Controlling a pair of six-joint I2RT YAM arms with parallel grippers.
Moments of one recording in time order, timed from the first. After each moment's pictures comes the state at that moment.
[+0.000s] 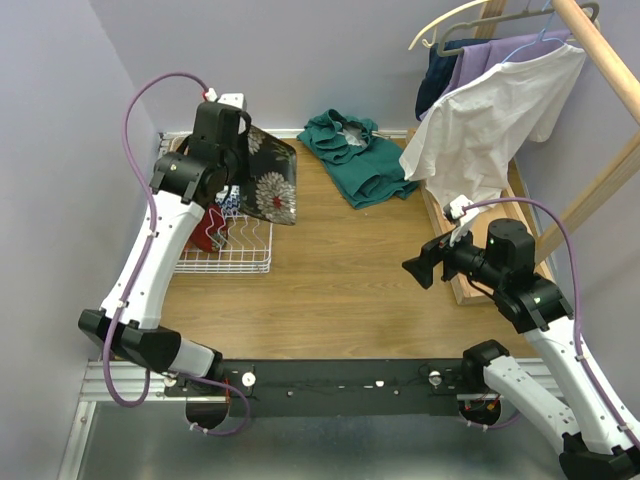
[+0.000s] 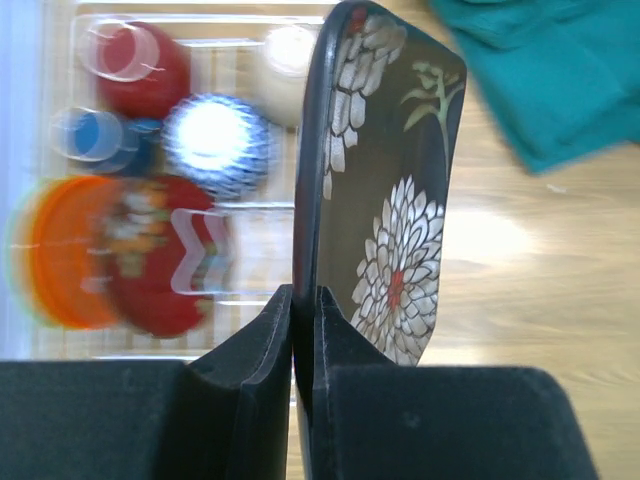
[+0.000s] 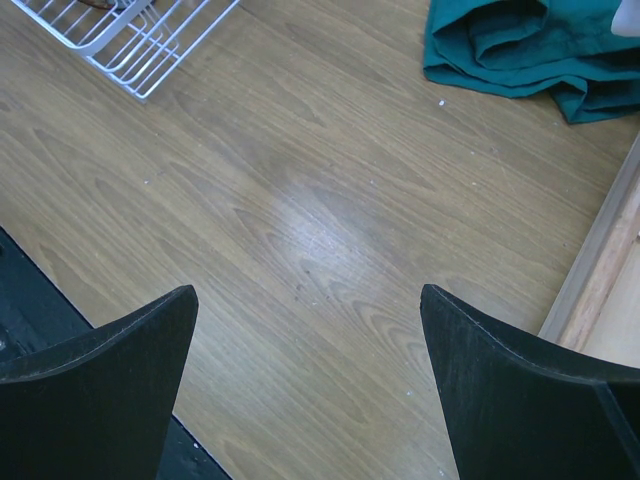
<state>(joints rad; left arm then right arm) -0.36 1.45 1.81 -1.02 -0.25 -0.25 0.37 0.68 0.82 -0.56 -0.36 -0.04</state>
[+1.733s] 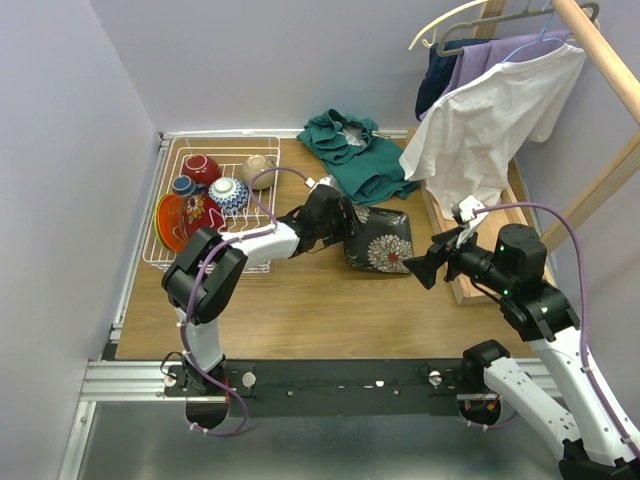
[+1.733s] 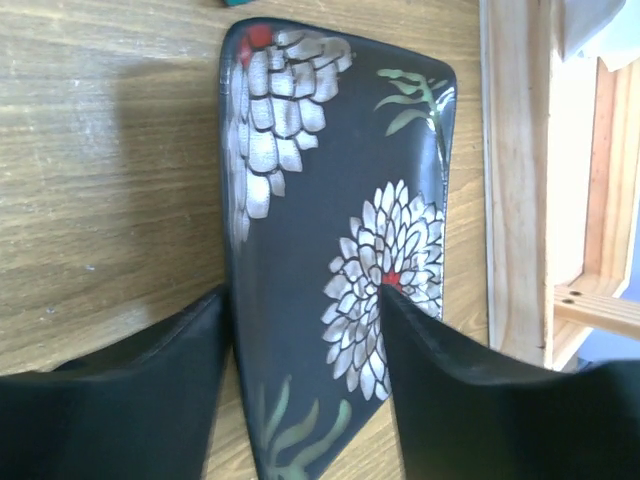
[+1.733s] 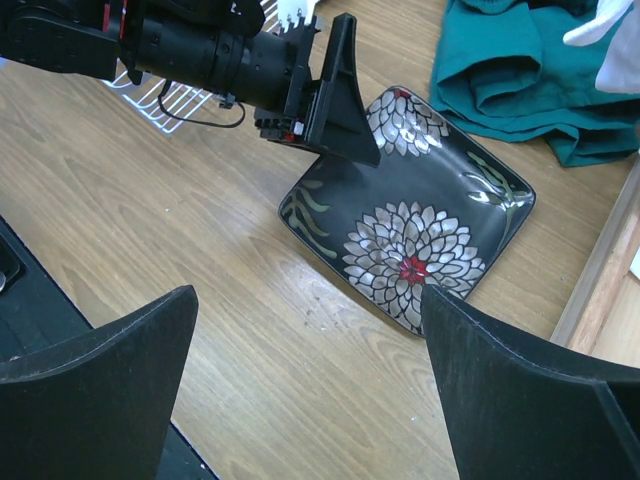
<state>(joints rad) -0.69 1.83 1.12 0.08 0.07 -0.90 0.37 0.63 0.82 -0.52 -0.38 -0.02</state>
